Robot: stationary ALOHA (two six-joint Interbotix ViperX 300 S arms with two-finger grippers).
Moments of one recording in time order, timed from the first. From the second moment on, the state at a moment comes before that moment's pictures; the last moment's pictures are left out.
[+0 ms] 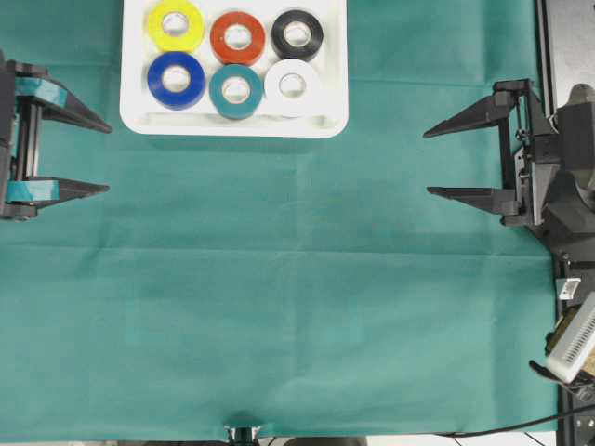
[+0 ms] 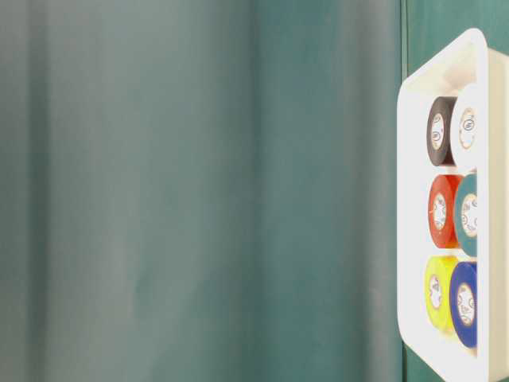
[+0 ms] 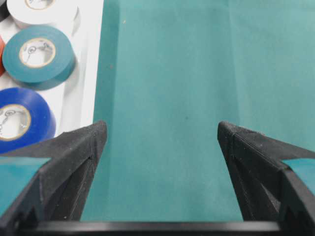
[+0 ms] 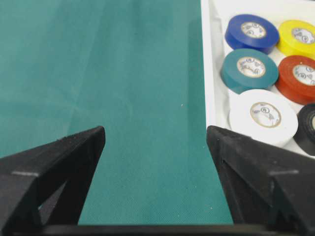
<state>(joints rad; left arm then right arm) 0.00 -0.62 1.12 -0.02 0.02 0.02 0.00 -0.98 1.33 -0.62 -0.04 0.66</state>
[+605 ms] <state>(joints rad) 0.00 -0.82 1.24 -0.02 0.00 0.00 0.00 -1.02 1.37 -0.61 -0.04 0.66</state>
